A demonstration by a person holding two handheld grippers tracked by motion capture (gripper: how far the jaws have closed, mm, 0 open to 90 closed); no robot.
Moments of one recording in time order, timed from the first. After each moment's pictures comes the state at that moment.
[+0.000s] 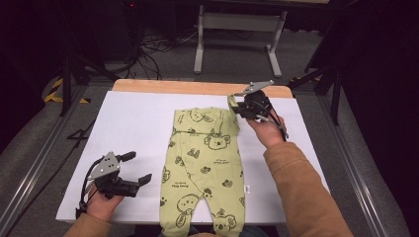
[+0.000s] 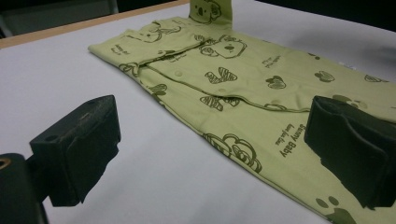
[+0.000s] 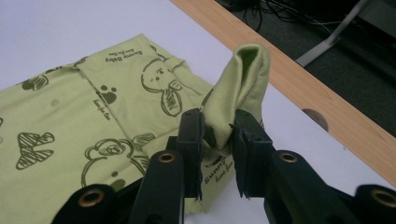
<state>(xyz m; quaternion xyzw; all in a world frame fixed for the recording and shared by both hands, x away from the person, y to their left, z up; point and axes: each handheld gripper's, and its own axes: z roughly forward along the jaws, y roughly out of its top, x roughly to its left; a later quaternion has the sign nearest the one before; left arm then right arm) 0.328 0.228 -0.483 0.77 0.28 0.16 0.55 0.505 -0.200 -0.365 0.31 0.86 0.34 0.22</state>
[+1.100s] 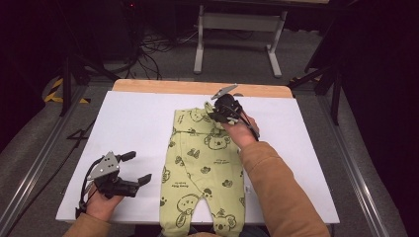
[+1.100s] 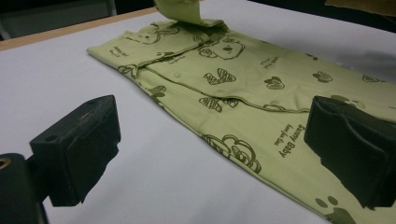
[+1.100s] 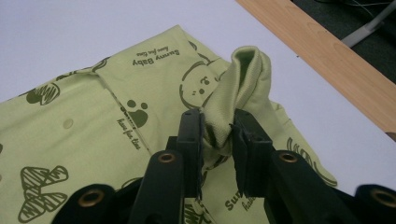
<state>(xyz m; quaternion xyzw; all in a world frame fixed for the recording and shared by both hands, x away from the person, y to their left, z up) 0.328 0.229 -0.483 0.77 0.28 0.16 0.55 0.528 -0.128 -0.405 0.29 0.89 0.31 0.18</state>
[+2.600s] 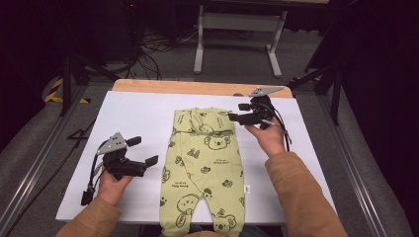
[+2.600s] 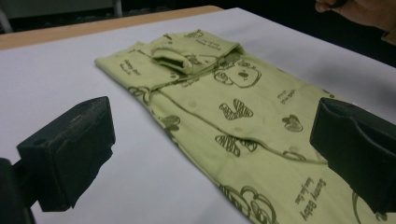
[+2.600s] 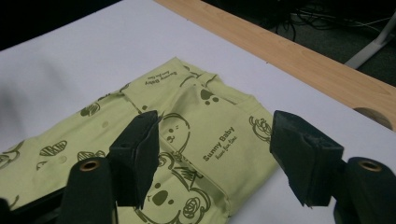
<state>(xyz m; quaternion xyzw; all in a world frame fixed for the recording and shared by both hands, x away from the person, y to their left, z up) 0.376 0.213 -0.458 0.75 0.32 0.12 0.56 0.498 -0.221 -0.380 0.33 0.82 0.44 0.14</state>
